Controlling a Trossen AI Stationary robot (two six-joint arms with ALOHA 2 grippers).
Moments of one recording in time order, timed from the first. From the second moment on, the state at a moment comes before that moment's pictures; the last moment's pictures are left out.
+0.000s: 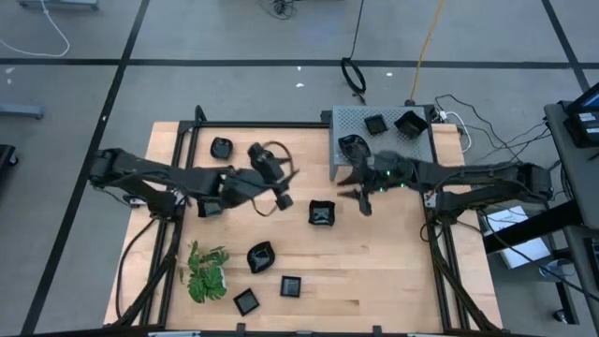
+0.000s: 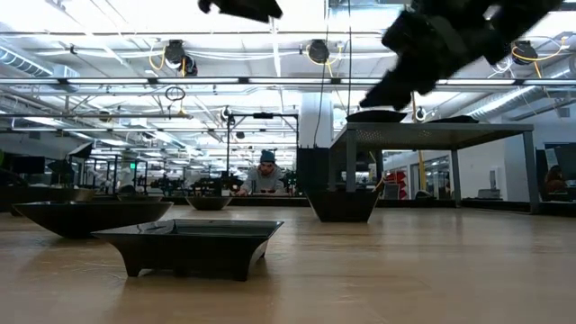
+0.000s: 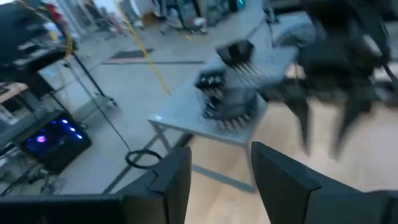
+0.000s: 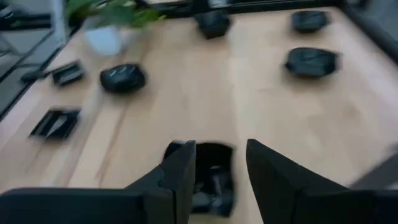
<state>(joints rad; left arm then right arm) -0.15 1.40 1.18 -0.13 -0.75 0.02 -0.19 1.11 0.57 0.08 -0.24 -0.01</state>
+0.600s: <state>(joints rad) -0.15 1.33 1.18 -0.22 -0.79 -0.01 0.07 1.37 0.48 0.37 -0.13 0.14</state>
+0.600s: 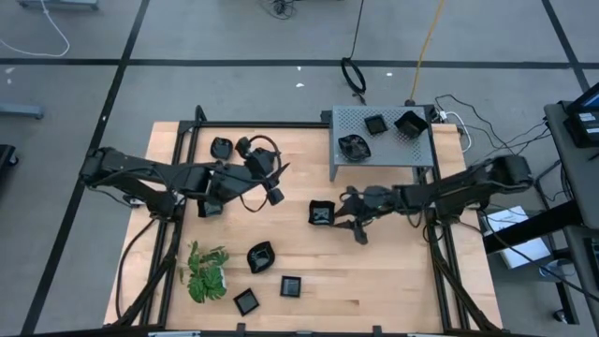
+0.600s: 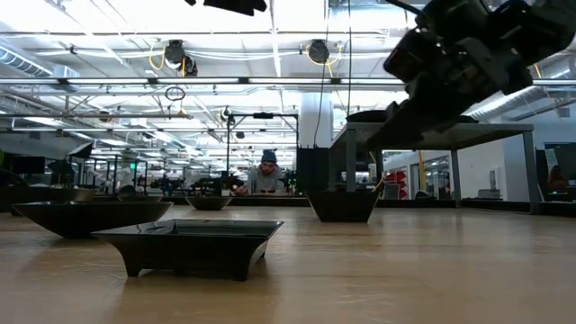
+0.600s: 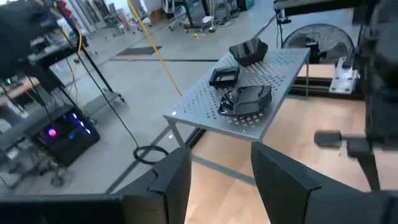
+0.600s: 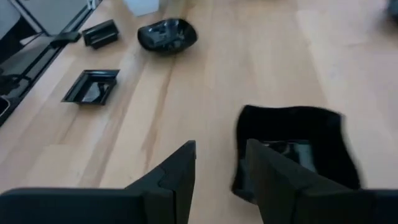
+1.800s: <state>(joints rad) -0.27 1.33 1.18 -0.27 -0.79 0.01 0.17 1.70 0.67 0.36 0.10 0.11</state>
